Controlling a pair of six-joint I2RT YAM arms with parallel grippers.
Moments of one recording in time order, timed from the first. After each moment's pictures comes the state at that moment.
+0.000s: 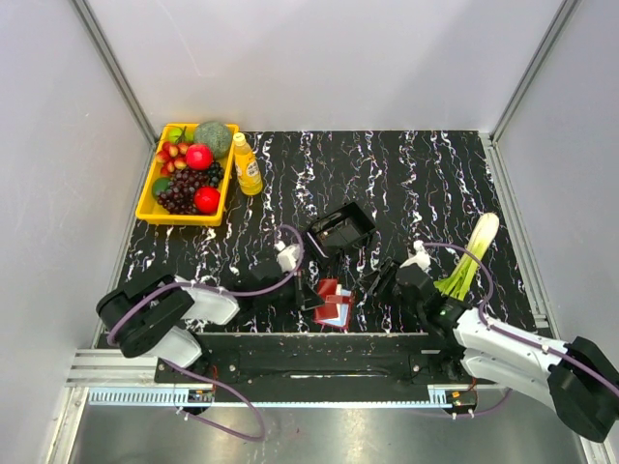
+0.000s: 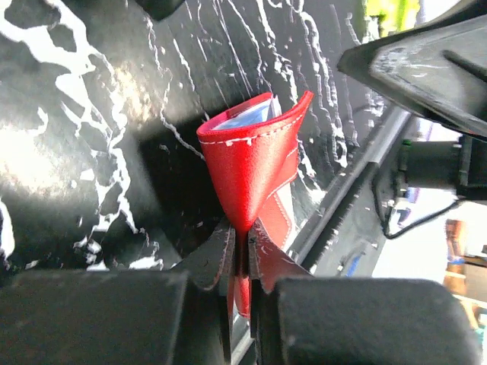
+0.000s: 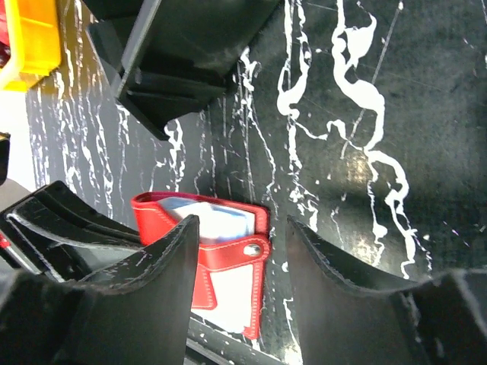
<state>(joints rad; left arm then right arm) -0.86 1.47 0.35 0.58 0.29 -0.81 0.77 0.88 0.23 0.11 0.20 1.07</state>
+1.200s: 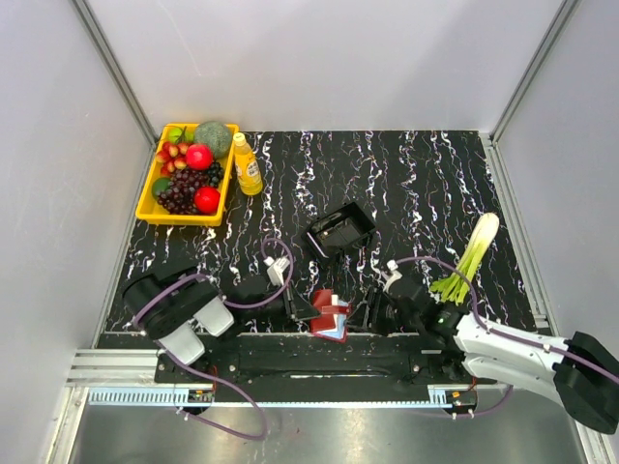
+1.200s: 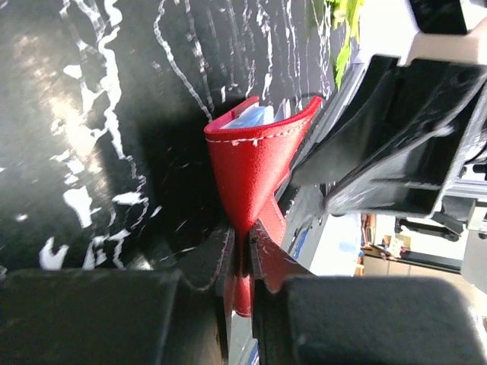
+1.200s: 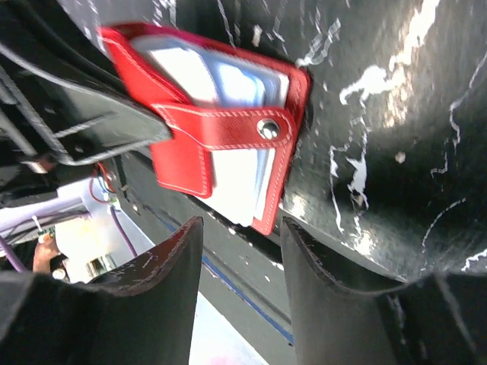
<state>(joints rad) -0.81 1.68 0.09 1.20 0.44 -1.12 0.89 0.84 0.19 0.01 -0.19 1.14</state>
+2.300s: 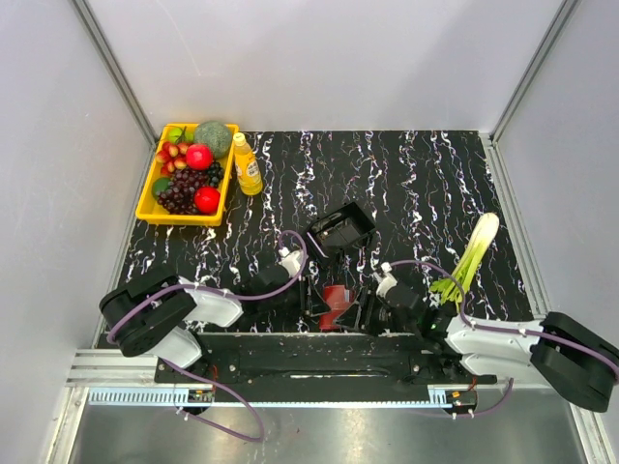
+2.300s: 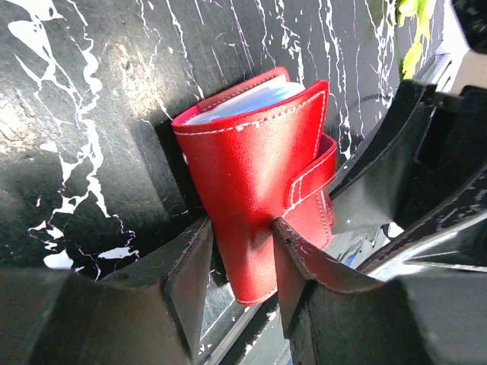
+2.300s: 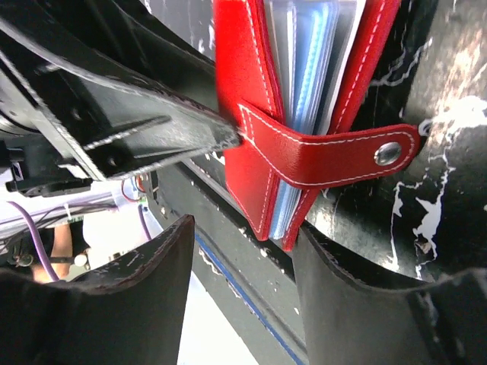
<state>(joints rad) -0.91 1.49 0.32 0.60 0.26 -0.91 0.97 1.04 0.10 0.42 -0.17 1.22</state>
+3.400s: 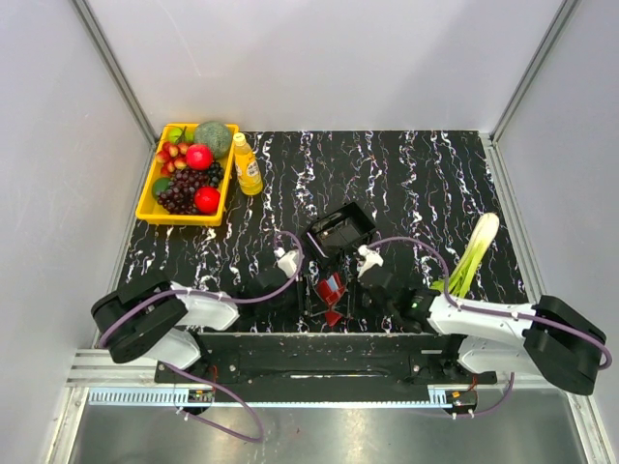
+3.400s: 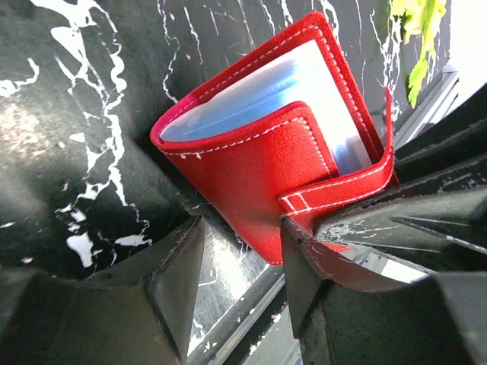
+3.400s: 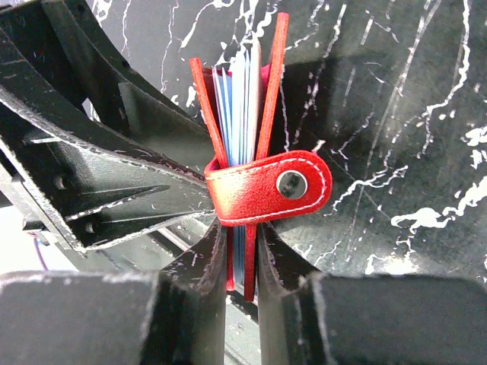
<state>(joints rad) -0.93 1.45 0.30 0.59 0.19 -0.91 0.99 1.14 0.39 0.10 0.00 0.91</state>
